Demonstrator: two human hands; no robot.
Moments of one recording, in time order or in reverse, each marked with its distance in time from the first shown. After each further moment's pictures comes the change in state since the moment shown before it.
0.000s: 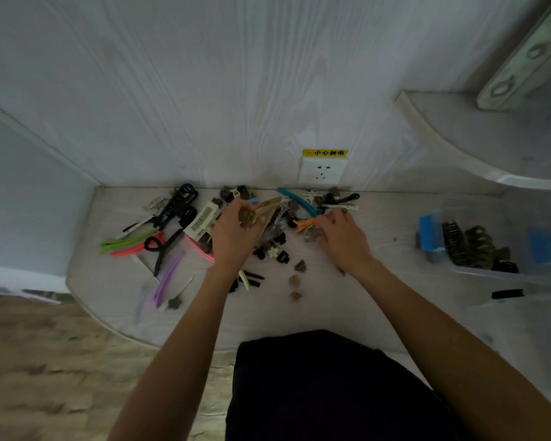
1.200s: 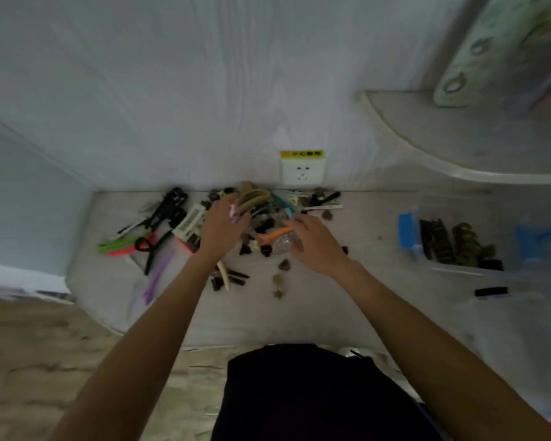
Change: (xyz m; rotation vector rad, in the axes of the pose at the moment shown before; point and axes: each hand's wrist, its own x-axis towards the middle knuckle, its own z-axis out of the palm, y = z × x) left_hand 0.020 0.003 0.008 0.193 -0.198 -0.079; right_hand -0.008 -0.002 -0.003 0.236 -0.152 -0.152
